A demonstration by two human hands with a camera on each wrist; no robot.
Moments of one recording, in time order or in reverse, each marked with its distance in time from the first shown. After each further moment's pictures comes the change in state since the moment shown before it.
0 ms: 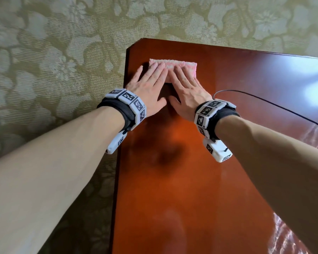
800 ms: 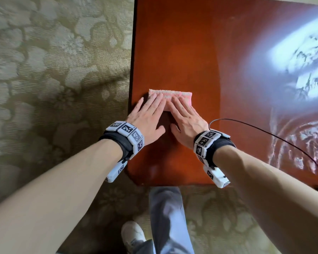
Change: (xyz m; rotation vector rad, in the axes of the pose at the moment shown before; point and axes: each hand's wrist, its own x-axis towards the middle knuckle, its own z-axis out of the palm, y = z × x) left_hand -0.285 0.109 0.111 -0.075 0.014 0.063; right_hand -0.288 -0.130 0.098 0.045 -0.003 0.030
